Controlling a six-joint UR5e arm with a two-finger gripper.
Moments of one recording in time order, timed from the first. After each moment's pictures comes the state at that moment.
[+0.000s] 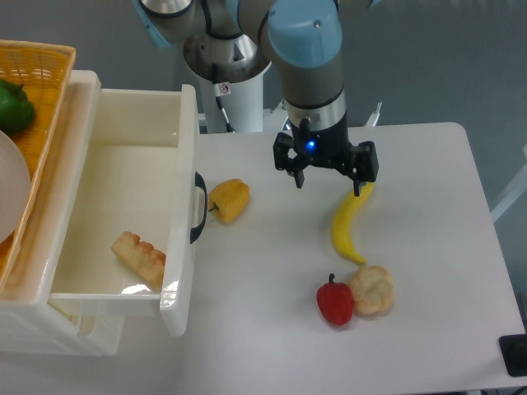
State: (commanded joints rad) arm 2.52 -1.75 -1.55 -1.21 1.68 0.80
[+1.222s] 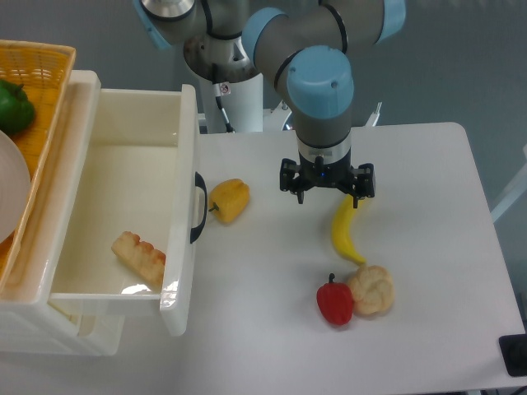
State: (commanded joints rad) arm 2.53 -1.82 -1.63 -1.18 1.68 0.56
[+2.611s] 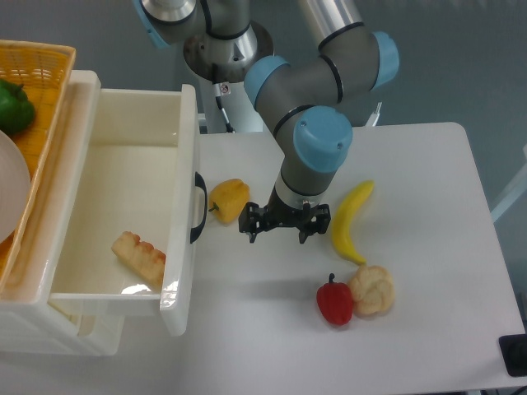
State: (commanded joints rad) arm 2.49 -1.93 -1.64 -1.22 1.37 0.41
